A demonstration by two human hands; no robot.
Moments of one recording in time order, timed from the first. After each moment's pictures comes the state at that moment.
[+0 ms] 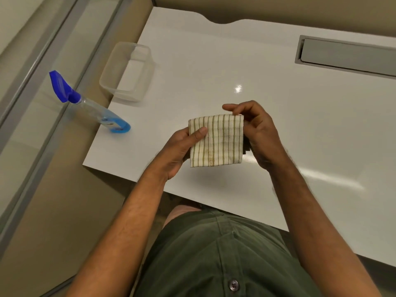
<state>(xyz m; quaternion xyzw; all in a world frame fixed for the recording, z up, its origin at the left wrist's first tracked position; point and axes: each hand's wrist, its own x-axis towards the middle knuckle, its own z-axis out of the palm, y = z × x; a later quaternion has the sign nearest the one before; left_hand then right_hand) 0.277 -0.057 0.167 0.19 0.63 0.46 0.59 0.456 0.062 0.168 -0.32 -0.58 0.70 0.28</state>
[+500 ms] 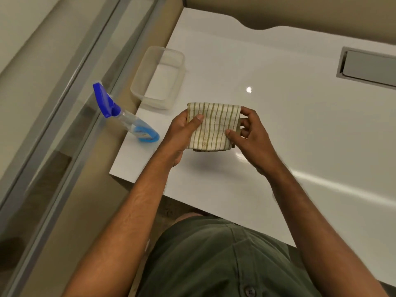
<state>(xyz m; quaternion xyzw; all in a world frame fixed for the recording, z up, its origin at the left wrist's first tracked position) 0.142 -0.036 0.160 0.19 0.70 0.51 0.46 0.322 0.053 0.145 -0.41 -0.63 0.64 0.20</state>
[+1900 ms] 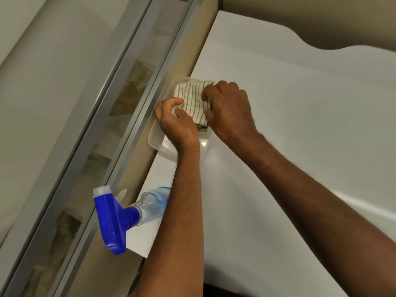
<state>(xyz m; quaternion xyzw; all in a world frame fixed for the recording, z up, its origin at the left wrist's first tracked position) -0.061 0.126 0.046 0.03 0.84 0.54 0.04 0.017 0.199 0.067 -0.33 -0.92 0.15 0.14</state>
